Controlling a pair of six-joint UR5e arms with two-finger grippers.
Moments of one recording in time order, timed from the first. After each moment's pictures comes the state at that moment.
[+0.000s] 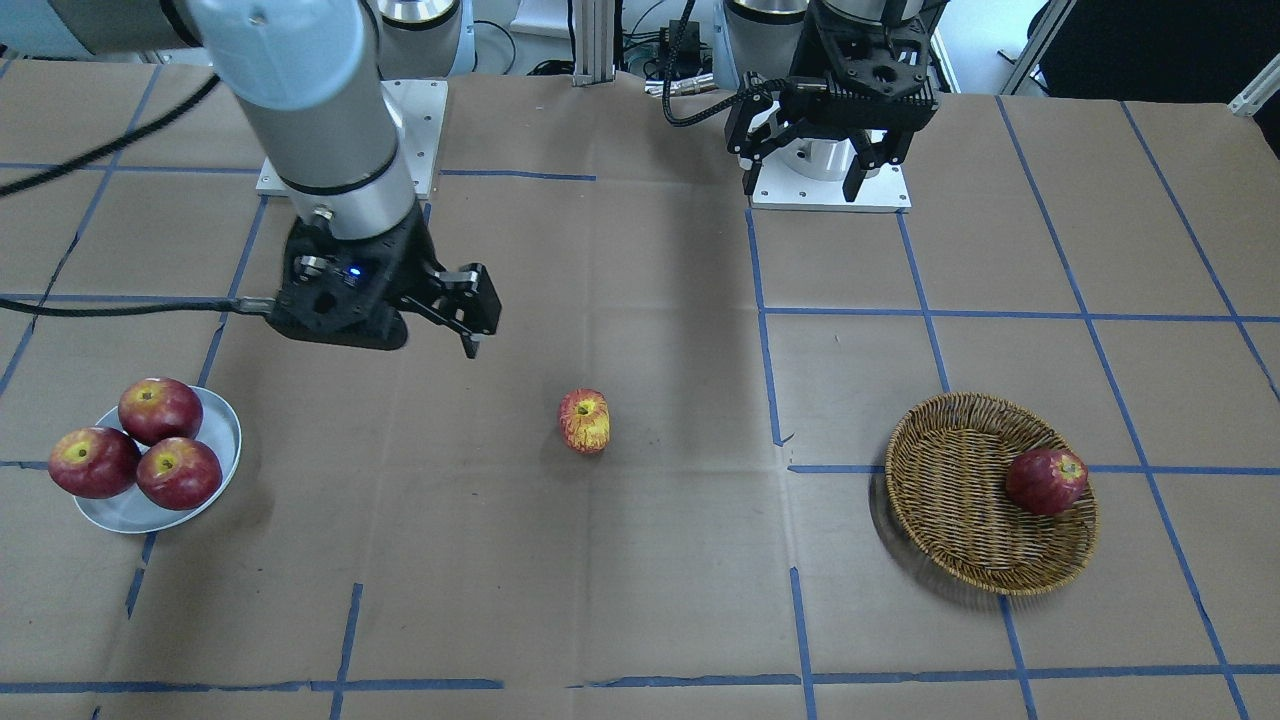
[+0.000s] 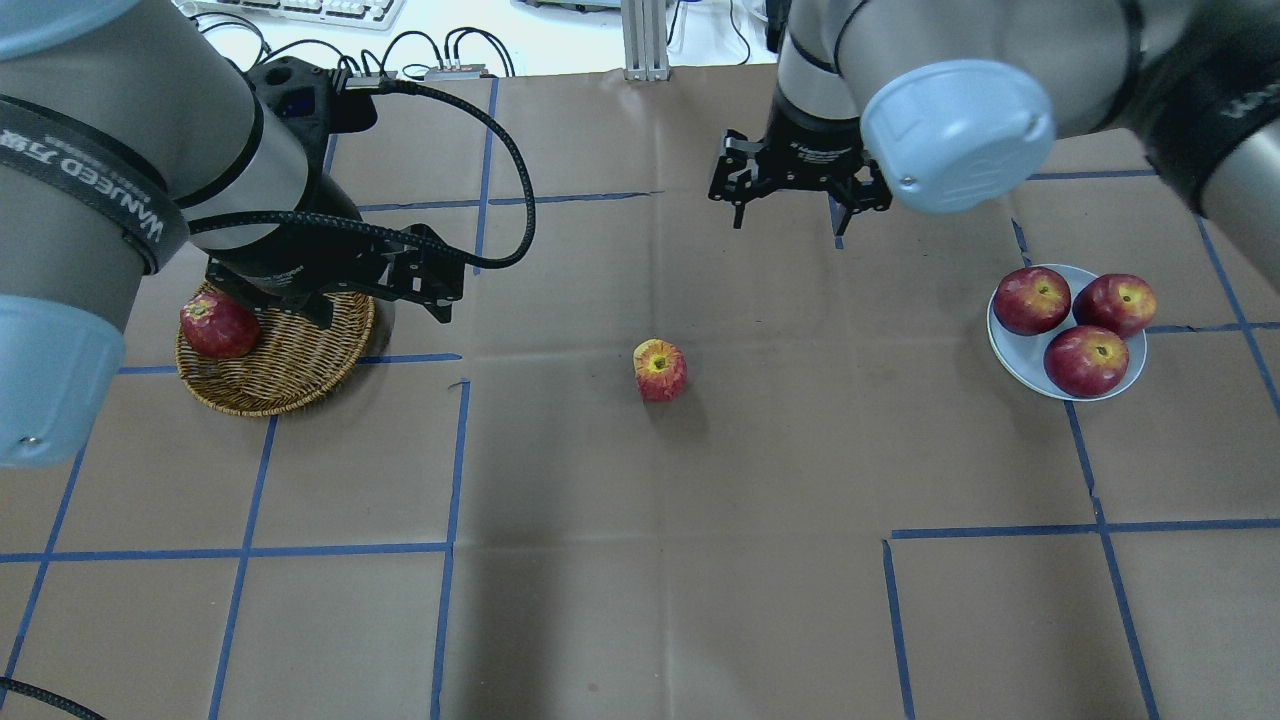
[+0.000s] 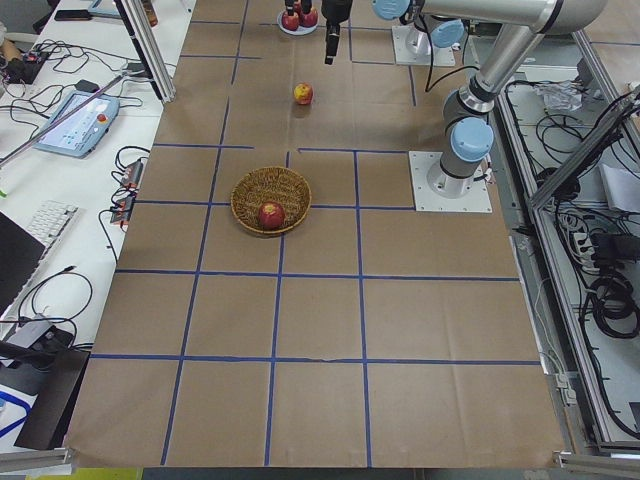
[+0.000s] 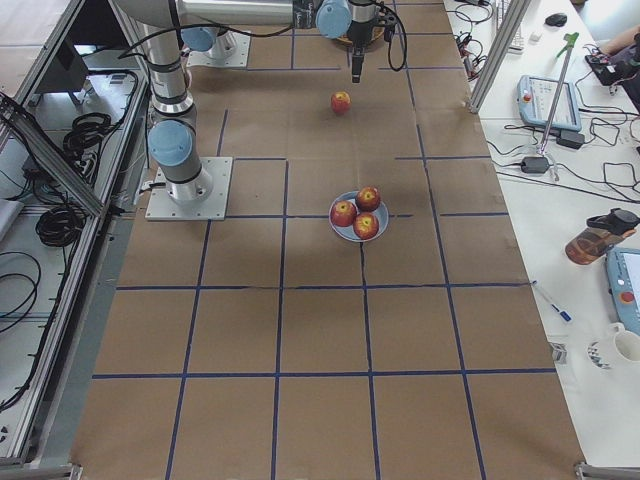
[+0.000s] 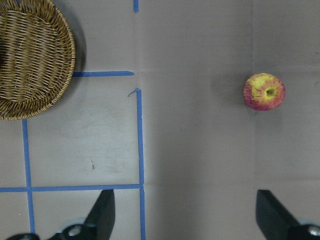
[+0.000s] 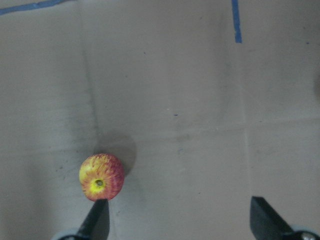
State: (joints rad) left arm -1.64 -1.38 -1.74 -1.48 1.54 -0.07; right arm 1.80 -1.33 1.53 -1.82 -1.55 0.35
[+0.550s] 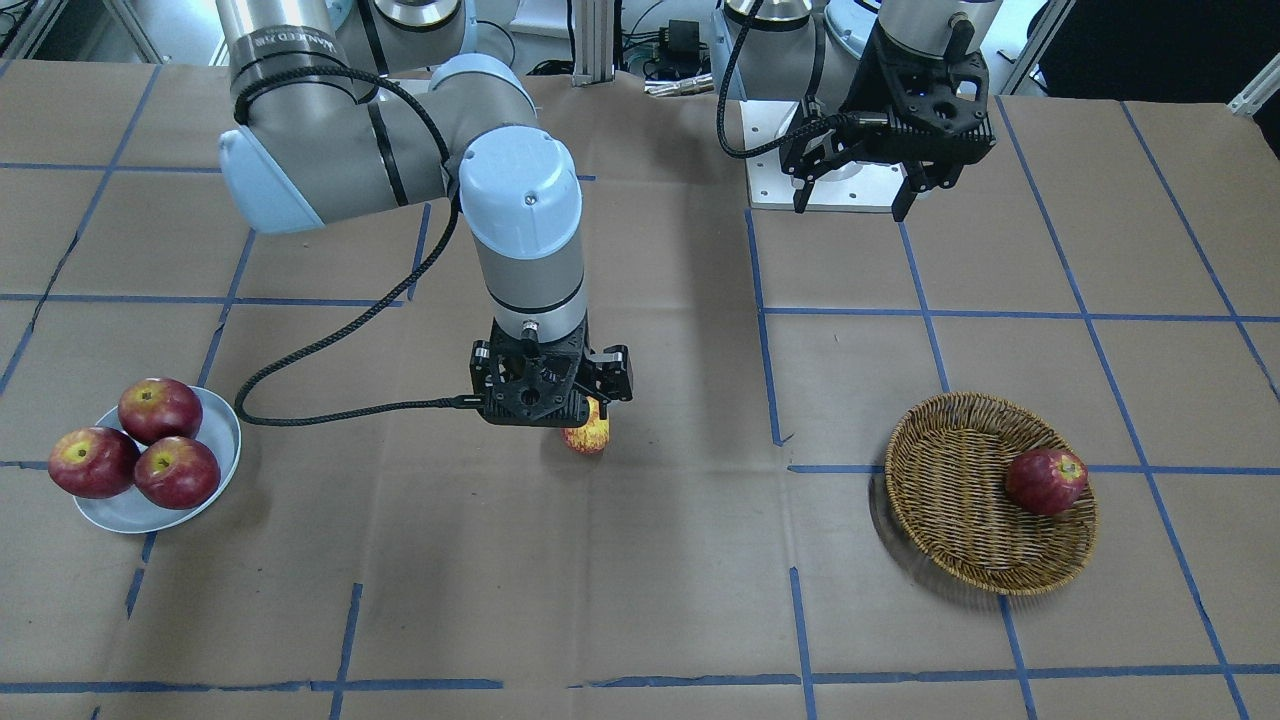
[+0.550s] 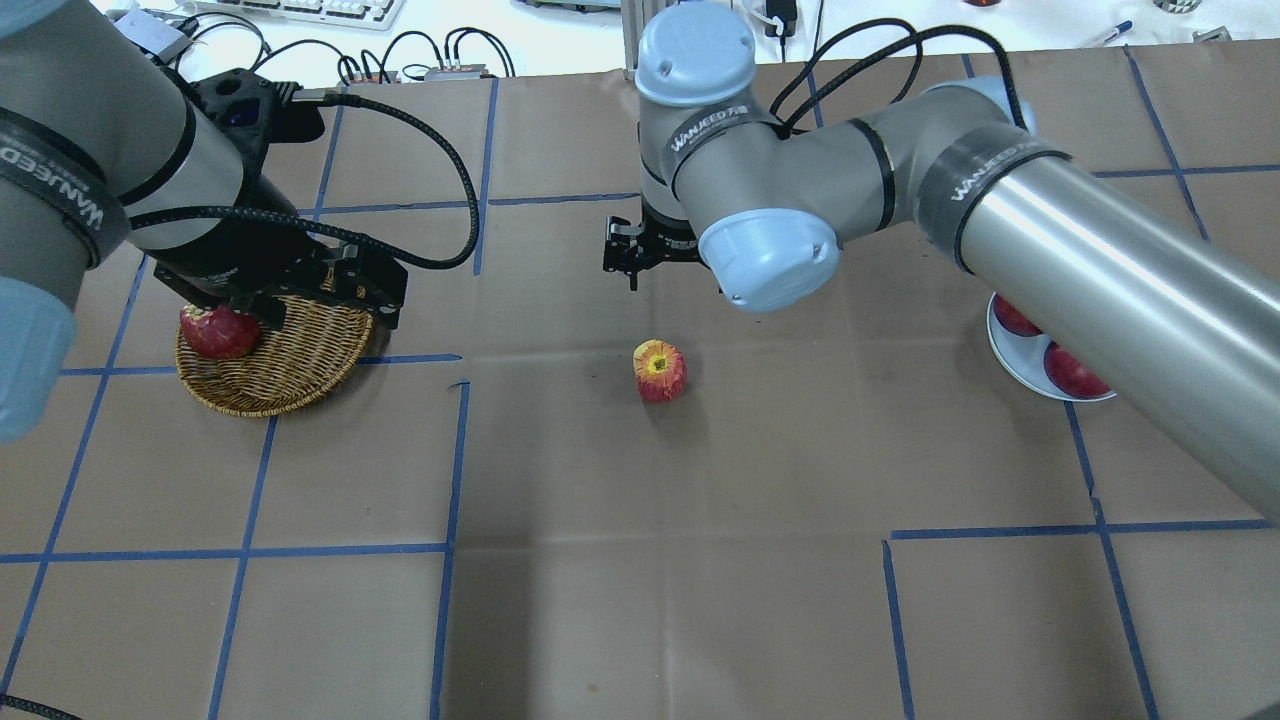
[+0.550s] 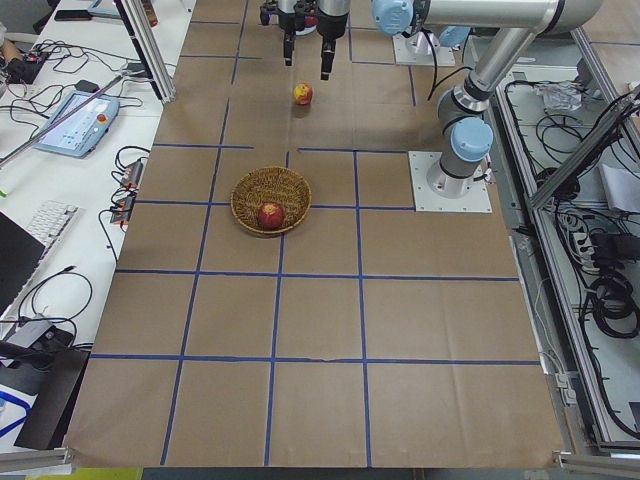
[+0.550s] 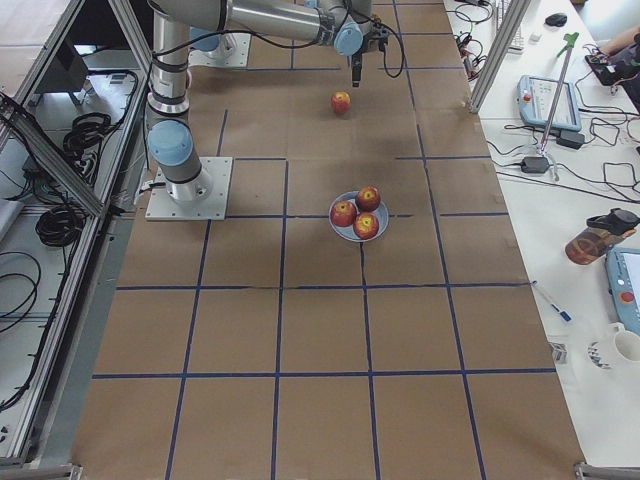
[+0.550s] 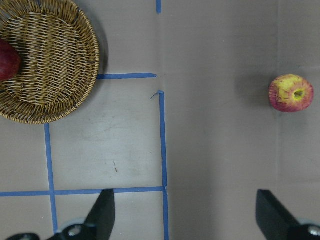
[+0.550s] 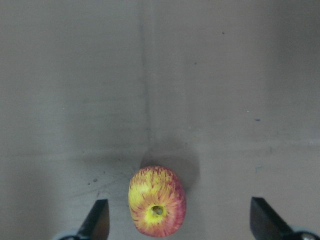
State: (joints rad) left arm -1.56 -1.37 -1.78 -1.49 1.54 0.07; right arm 1.92 -1.19 1.62 -2.08 -1.55 0.41
